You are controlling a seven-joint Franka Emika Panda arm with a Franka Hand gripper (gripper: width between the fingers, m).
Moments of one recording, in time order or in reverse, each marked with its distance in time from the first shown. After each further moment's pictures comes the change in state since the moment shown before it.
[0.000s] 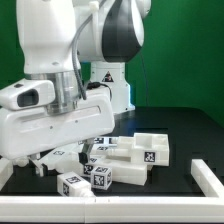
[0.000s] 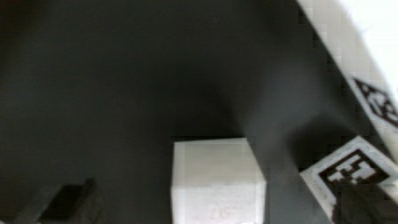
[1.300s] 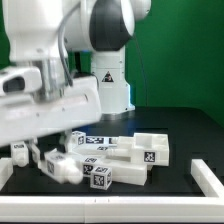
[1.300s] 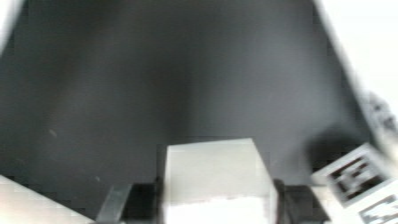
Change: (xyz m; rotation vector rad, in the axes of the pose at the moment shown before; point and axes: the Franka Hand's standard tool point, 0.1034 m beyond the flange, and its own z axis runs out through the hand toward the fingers) arm -0.023 0.014 -0.031 -0.007 -0.008 -0.049
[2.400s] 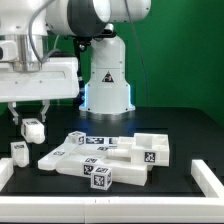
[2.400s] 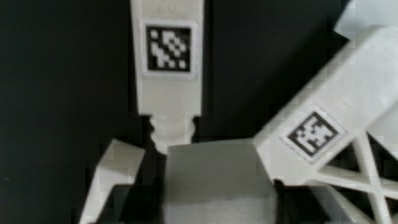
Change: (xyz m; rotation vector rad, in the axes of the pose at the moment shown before) arm -0.120 -0.027 -0.027 -0.064 -0.003 0.253
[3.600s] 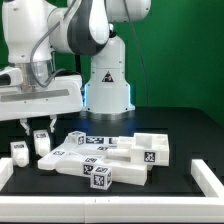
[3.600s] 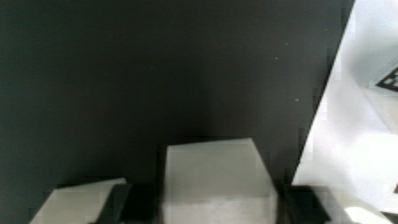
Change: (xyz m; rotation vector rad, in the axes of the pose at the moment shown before) arm -0.068 -0.031 0.042 0.077 -0.091 0.175
